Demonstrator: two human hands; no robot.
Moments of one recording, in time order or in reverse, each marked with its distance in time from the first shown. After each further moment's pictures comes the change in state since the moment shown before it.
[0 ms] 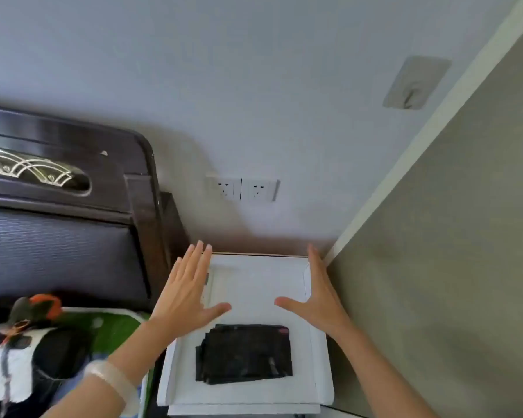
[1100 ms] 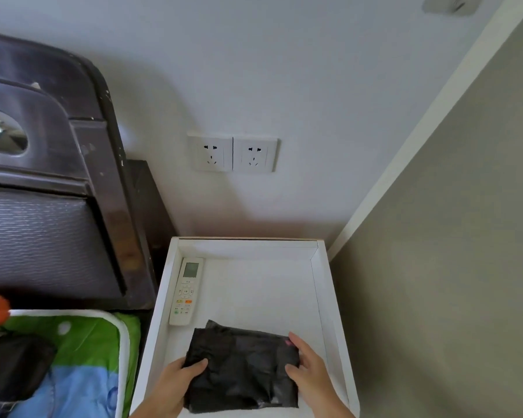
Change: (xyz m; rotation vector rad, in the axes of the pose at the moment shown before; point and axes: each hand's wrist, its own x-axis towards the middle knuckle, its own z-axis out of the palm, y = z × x) left_hand -0.064 -0.043 0.188 -1.353 -0.359 -1.101; right_hand -0.040 0.141 0.141 0.476 -0.107 0.546
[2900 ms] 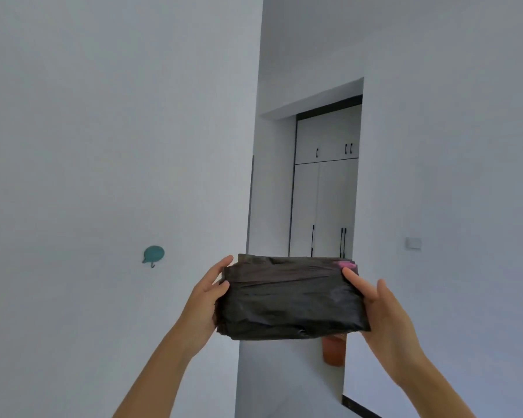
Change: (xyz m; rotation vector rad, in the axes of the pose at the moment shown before) left_hand -1.155 -0.697 0.409 0.742 -2.487 0.114; right_hand -1.387 0.326 -0.004 0.534 2.412 -0.568
